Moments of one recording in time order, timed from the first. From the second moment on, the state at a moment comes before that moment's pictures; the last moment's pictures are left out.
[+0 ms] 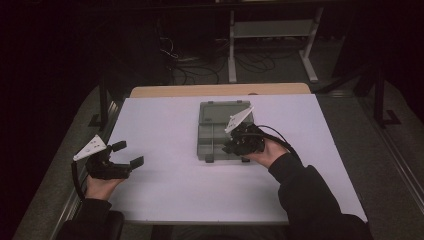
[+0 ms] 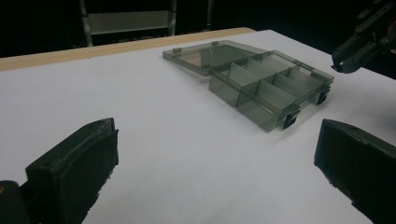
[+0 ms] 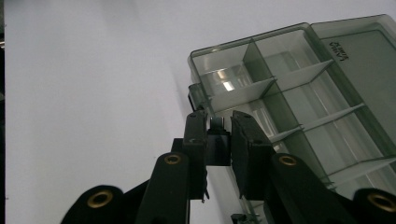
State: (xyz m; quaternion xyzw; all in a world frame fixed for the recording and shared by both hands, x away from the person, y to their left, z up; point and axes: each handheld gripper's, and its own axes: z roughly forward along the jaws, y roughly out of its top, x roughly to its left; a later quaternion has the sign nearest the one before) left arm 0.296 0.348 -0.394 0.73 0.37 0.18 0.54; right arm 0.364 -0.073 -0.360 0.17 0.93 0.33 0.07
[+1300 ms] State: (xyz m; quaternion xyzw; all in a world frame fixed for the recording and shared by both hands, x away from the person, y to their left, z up) left arm 0.296 0.348 -0.393 0.74 0.37 0.18 0.54; right arm 0.408 -0.085 -0.386 0.22 0.92 0.31 0.06
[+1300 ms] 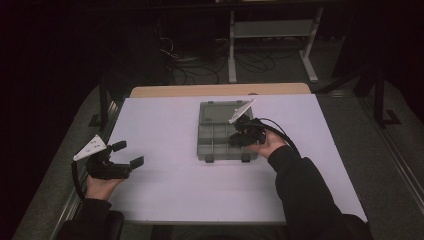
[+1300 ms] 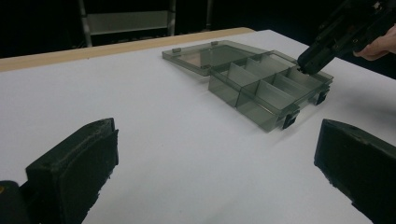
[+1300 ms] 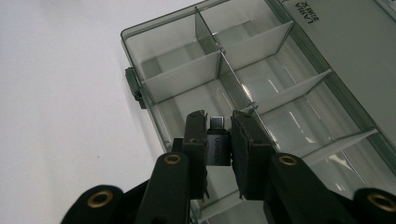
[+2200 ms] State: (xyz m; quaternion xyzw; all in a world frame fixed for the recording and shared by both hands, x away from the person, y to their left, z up) left arm 0.296 0.348 -0.393 0.74 0.37 0.18 0.54; right arm 0.409 -0.083 -0.399 0.23 0.93 0.28 0.05
